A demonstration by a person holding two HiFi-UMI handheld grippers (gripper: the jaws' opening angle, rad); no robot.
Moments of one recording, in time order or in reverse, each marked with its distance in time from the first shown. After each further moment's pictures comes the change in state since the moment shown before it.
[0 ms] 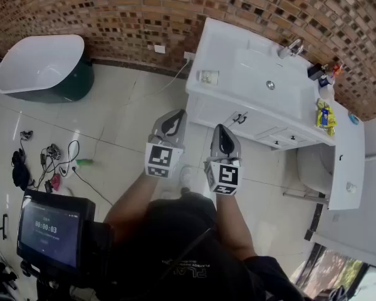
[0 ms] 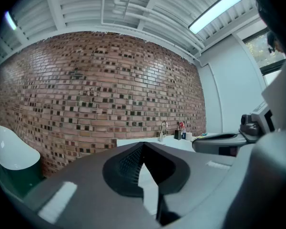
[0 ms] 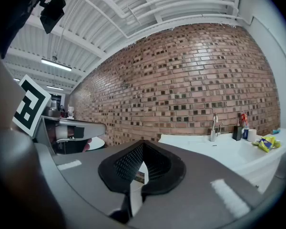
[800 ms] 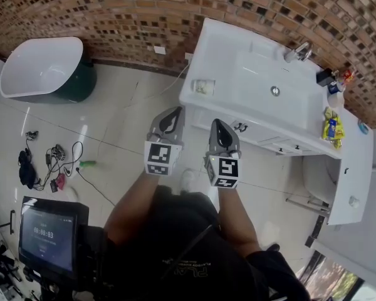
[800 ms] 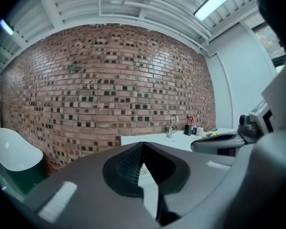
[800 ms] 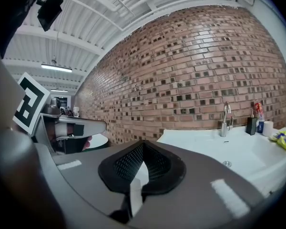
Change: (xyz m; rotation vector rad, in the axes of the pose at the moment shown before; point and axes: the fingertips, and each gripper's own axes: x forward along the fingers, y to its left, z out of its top) left arm 0.096 0.014 -0.006 0.006 0.067 0.089; right arm 0.092 -0.057 -0.011 0.041 0.071 0.109
